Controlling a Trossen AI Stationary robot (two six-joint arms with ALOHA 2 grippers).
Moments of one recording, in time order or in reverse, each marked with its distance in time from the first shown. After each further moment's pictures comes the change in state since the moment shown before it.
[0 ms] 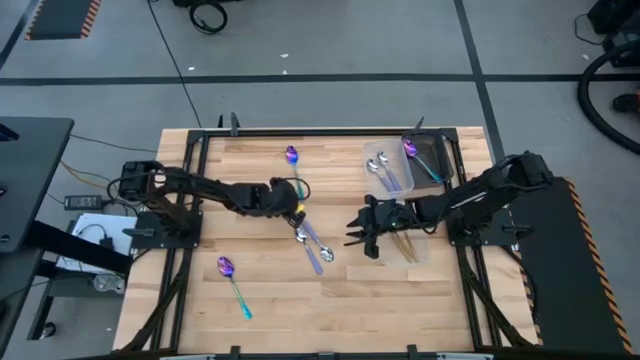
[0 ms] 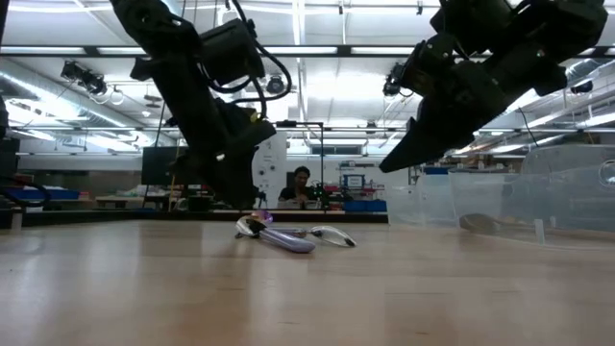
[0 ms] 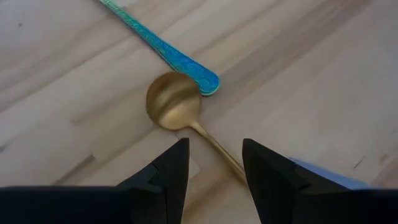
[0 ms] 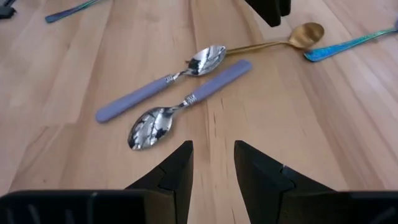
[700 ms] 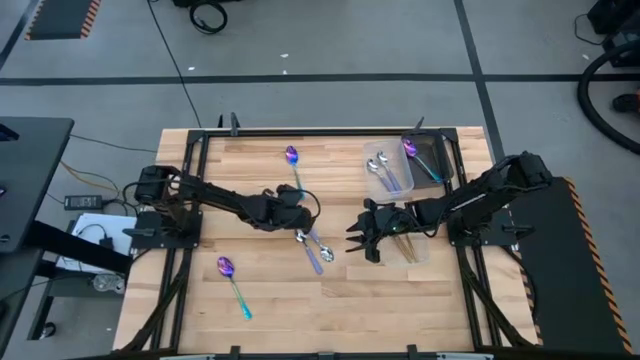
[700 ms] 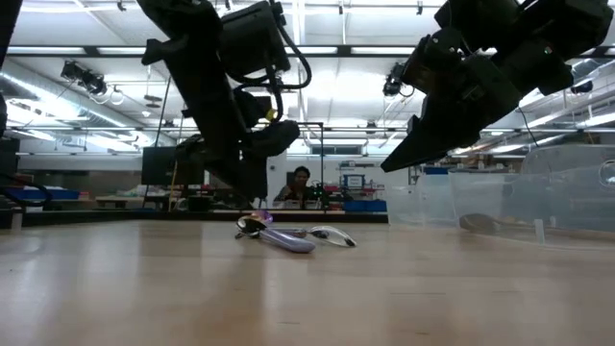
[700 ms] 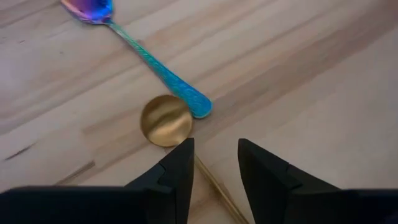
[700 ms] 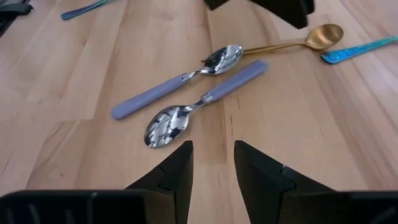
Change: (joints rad) left arm -0.124 0.136 0.183 -0.168 -0.264 -0.172; right arm 0.035 0.011 0.000 0.014 0.001 0.002
